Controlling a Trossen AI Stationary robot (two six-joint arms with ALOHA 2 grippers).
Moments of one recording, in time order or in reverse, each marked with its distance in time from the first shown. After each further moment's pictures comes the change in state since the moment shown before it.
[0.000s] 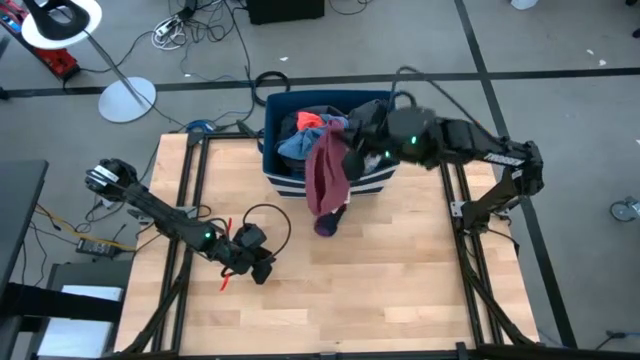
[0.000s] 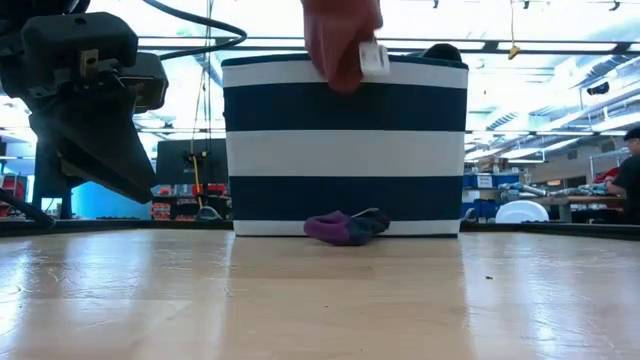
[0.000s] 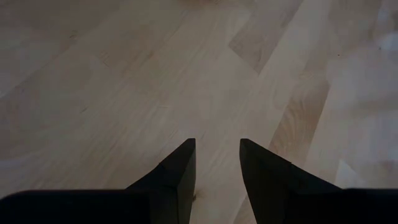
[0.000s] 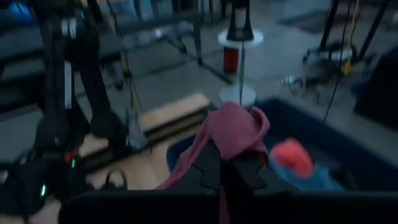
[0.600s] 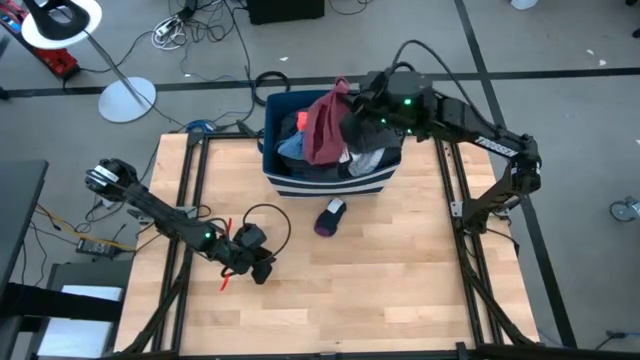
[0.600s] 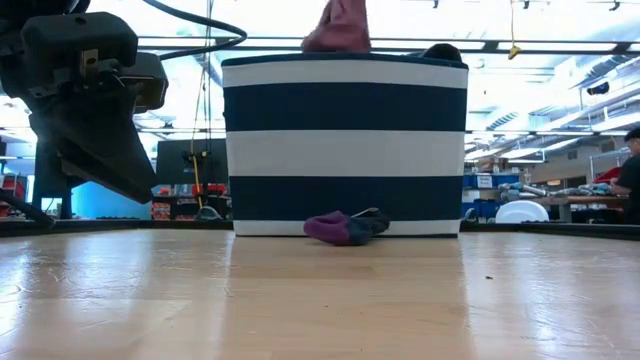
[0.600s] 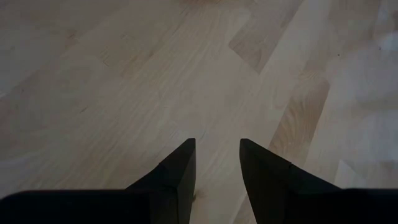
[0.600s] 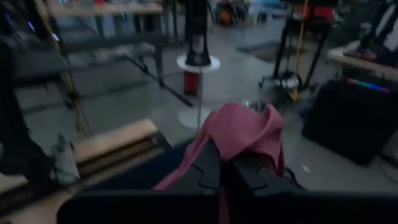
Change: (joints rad) left arm 0.000 0.000 0.000 0.000 0.001 0.000; right arm -0.244 0.000 -0.038 0.134 -0.067 -0.187
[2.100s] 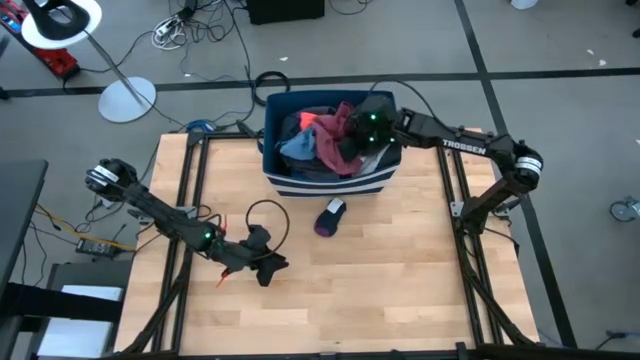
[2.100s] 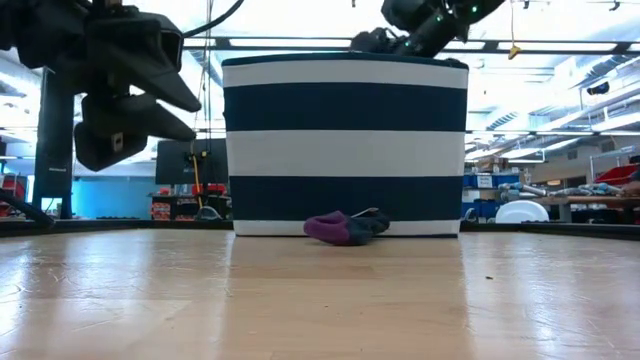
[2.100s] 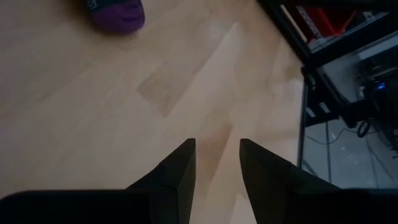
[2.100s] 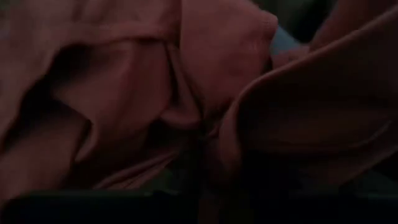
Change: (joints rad) left arm 0.000 0.000 0.000 0.312 0.000 -0.001; right arm -0.242 -0.003 -0.589 0.197 -0.465 0.257
